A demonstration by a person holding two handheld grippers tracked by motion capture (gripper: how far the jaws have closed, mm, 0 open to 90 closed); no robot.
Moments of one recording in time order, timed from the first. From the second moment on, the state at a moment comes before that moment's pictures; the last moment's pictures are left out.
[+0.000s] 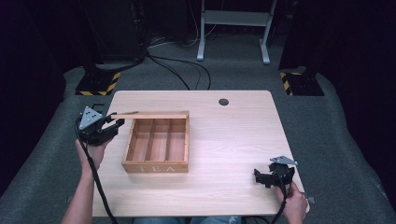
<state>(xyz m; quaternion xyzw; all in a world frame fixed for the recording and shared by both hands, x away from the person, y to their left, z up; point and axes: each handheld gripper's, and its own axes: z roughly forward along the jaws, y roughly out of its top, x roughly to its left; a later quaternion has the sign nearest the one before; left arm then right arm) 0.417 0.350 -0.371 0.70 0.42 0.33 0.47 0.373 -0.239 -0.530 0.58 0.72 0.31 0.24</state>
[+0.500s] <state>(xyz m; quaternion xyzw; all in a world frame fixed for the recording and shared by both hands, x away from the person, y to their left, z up) 0.428 0.351 -0.361 0.70 0.42 0.32 0.47 0.373 -0.240 -0.530 0.57 0.72 0.31 0.24</state>
